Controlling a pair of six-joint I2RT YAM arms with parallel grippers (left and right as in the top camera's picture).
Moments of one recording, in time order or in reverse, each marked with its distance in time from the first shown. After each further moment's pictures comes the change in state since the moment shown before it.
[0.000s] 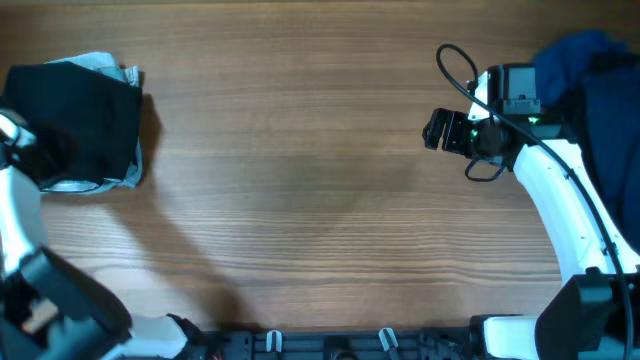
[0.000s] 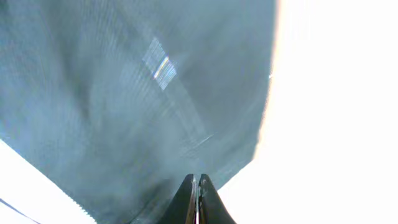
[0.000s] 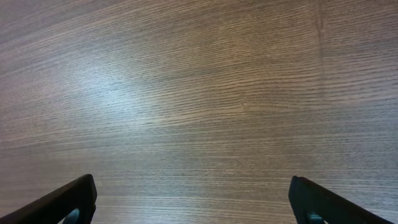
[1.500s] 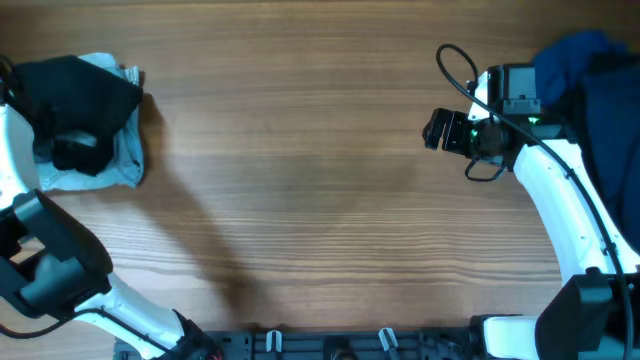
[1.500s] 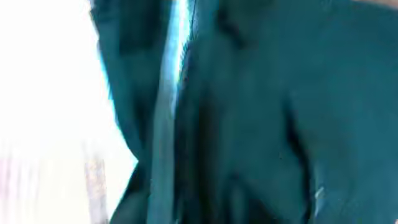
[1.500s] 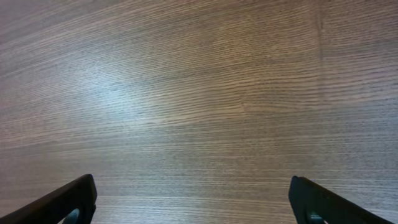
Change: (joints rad) left arm -0.125 0.293 0.409 -0.331 -0.590 -0.554; right arm 0.000 0.000 0.000 0.000 0.000 0.000
